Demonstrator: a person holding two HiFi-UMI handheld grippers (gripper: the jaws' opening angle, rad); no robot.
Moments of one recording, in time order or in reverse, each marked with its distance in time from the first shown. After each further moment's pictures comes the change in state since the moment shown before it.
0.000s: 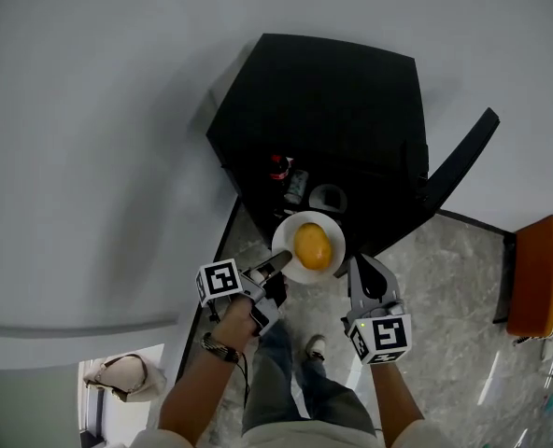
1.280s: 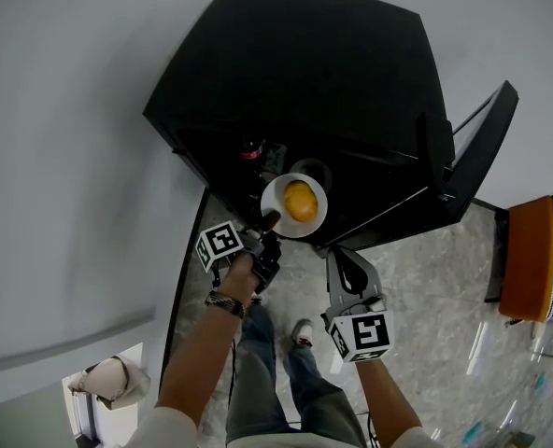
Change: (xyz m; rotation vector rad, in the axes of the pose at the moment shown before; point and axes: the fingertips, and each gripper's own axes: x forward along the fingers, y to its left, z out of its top) left arm 0.104 0.139 0.068 -0.064 -0.091 0.058; right arm 0.046 -0.012 -0.080 0.000 0.087 0.000
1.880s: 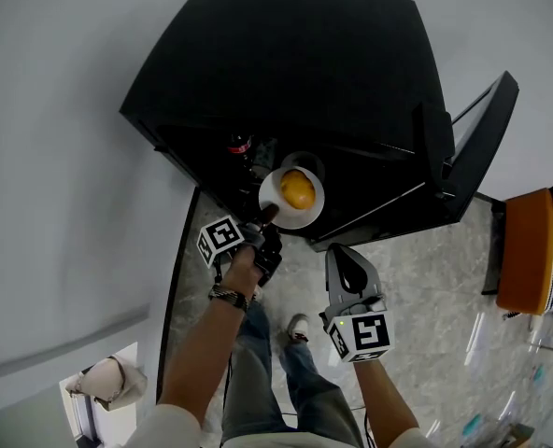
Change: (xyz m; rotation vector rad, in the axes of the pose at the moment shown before) left arm 0.025 0.021 -0.004 -0.057 -0.036 0.020; right arm -0.003 -0.016 -0.012 0.030 0.011 -0.030
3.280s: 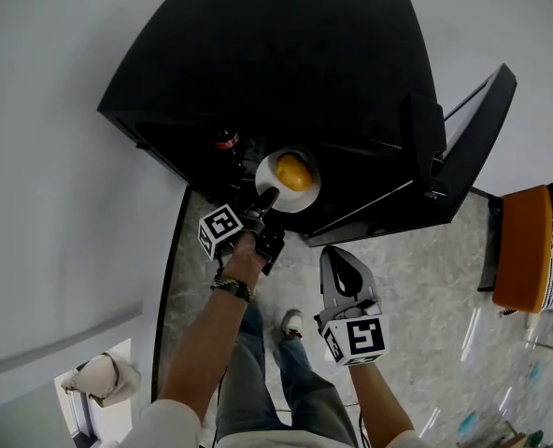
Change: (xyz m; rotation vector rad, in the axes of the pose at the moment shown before) left arm 0.031 -0.009 -0.004 -0.101 -0.072 -0.037; right arm -0.011 -0.011 -0.008 0.005 0.008 0.007
